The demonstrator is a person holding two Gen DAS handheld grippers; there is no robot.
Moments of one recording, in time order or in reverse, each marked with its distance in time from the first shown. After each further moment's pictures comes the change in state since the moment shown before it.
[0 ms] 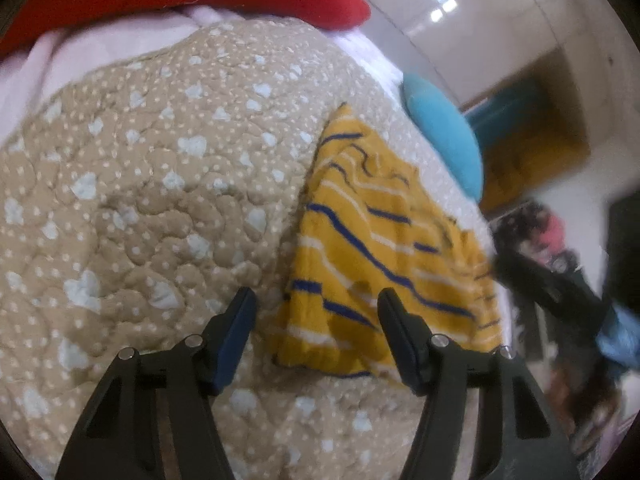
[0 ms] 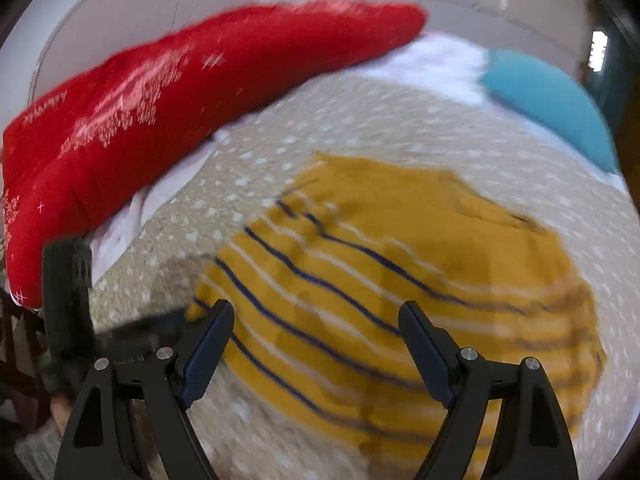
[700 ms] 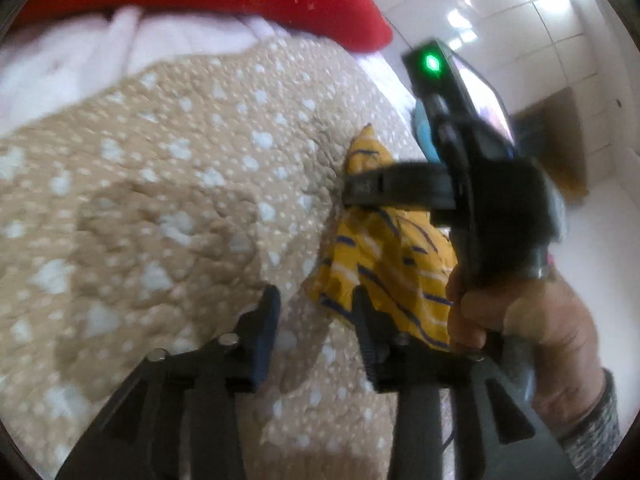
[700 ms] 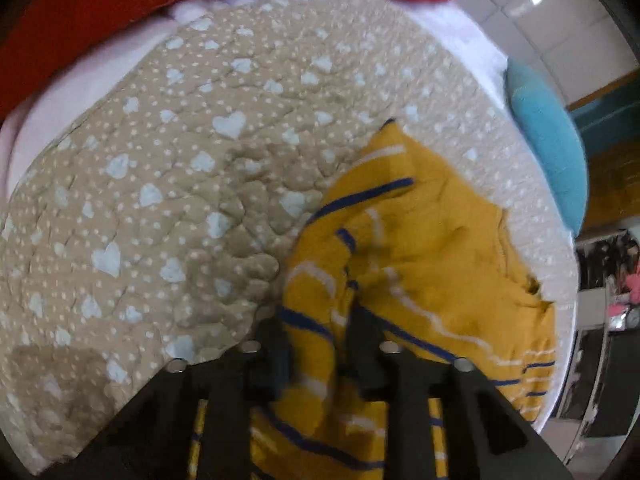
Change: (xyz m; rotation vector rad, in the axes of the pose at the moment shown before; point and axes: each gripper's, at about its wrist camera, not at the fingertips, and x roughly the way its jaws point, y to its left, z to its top) left arm -0.054 0.018 -0.029 -0.099 -0.062 0.019; right arm 0.150 0.099 0.055 -0.188 0.291 -0.459
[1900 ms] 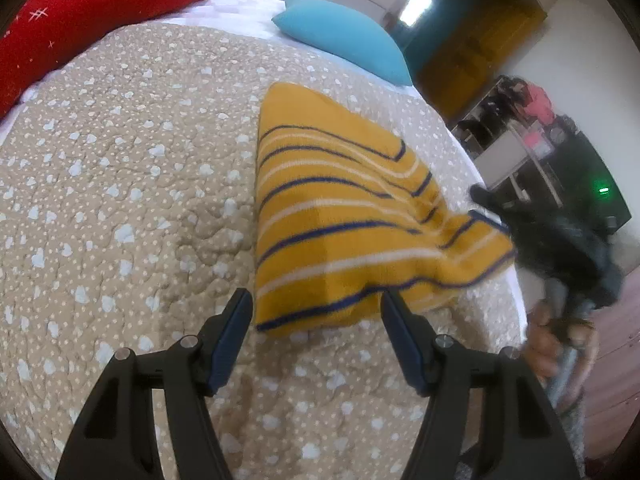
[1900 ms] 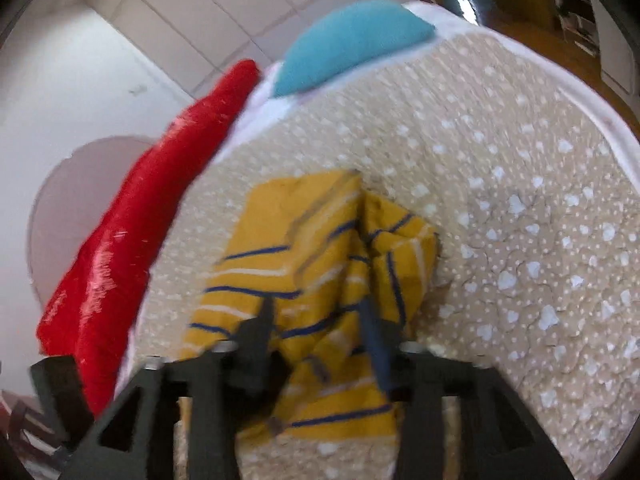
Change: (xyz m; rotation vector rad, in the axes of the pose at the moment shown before) left arm 0.087 -0.217 -0.101 0.519 0.246 0.083; right arm -0.005 -0.358 -0.316 0.852 -0.440 0.641
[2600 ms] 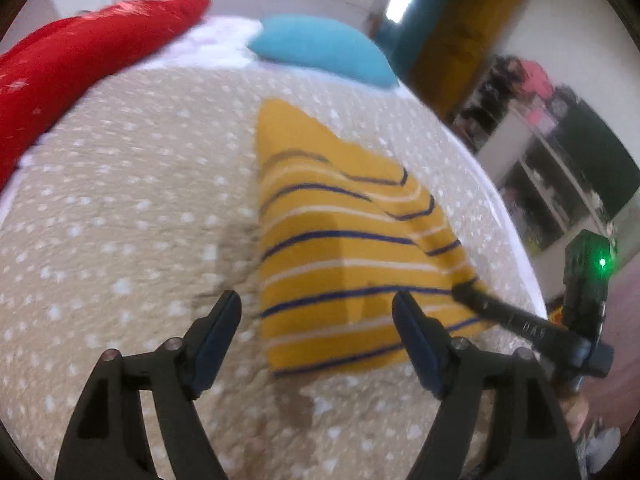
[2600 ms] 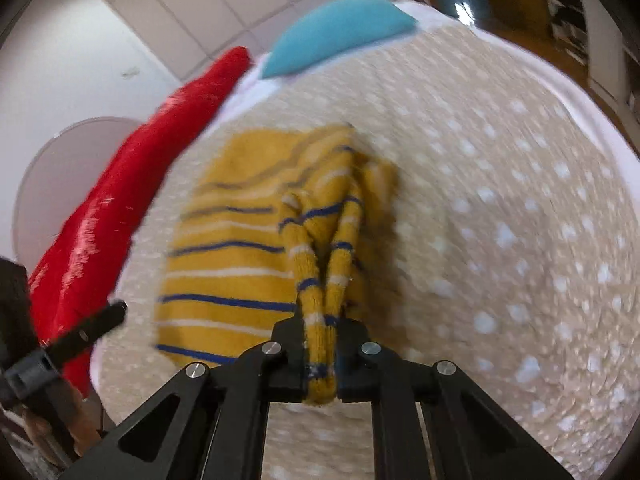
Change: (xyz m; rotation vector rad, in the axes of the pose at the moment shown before) left arm 0.015 -0.051 0.023 0.135 -0.008 0.091; right arm -0.019 -0.027 -0.066 -0.005 0.045 -0.100
